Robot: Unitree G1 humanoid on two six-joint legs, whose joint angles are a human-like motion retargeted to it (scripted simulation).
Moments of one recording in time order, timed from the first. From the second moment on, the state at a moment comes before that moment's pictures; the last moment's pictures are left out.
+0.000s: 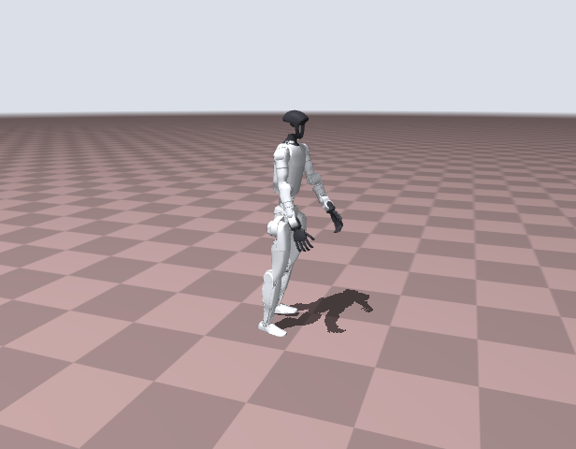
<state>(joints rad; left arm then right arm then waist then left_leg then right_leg) -0.50 0.11 -0.32 1.42 0.13 -0.23 -0.07 -0.28 -0.21 0.04 1.40 -0.02 -0.18 -0.03 0.08 -0.05 0.06 0.16 -0.04 0.26 -0.03 -0.31 -0.06 0.03 -0.12 -0.16 0.02 -0.15 0.20</state>
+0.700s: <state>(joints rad) -0.26 0.14 -0.28 1.56 0.17 -0.22 -0.14 -0.27 -0.20 0.10 1.43 -0.07 -0.19 -0.01 0.12 -0.07 0.03 0.14 -0.03 0.25 -0.01 -0.32 -0.06 0.03 -0.11 -0.18 0.01 -0.18 0.21</state>
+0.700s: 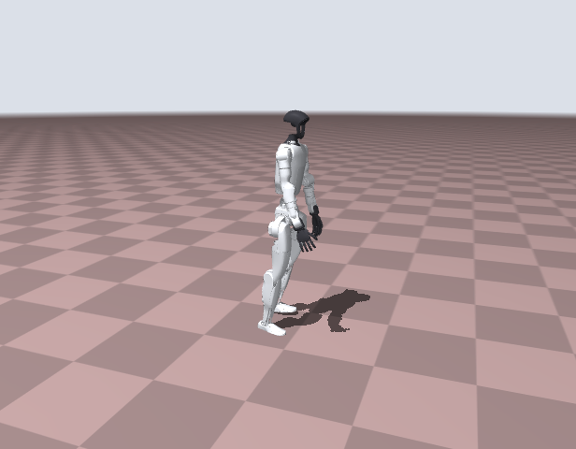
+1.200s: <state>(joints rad) -0.24 0.22 -0.21 1.49 0.13 -0.23 -0.11 -0.30 -0.20 0.12 1.42 -0.09 -0.19 -0.03 0.10 -0.08 0.02 0.13 -0.01 0.28 0.02 -0.33 -0.04 0.01 -0.09 -0.13 0.02 -0.20 0.22</state>
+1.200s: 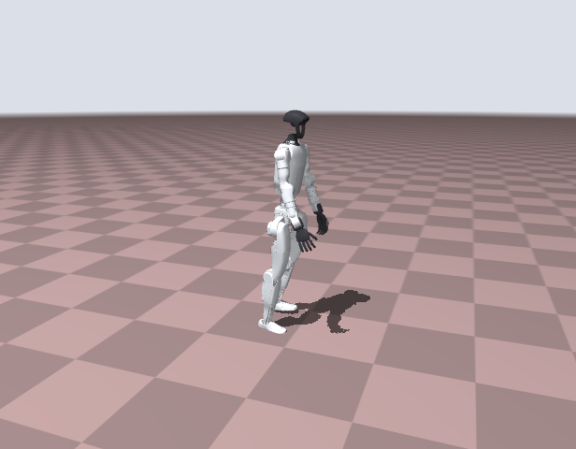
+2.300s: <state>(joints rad) -0.30 0.24 -0.33 1.61 0.20 -0.17 -0.14 -0.41 -0.12 0.10 1.30 0.02 -0.17 -0.07 0.27 -0.10 0.12 0.04 0.02 0.47 -0.07 -0.21 -0.06 -0.14 -0.18 -0.05 1.06 -0.03 0.09</state>
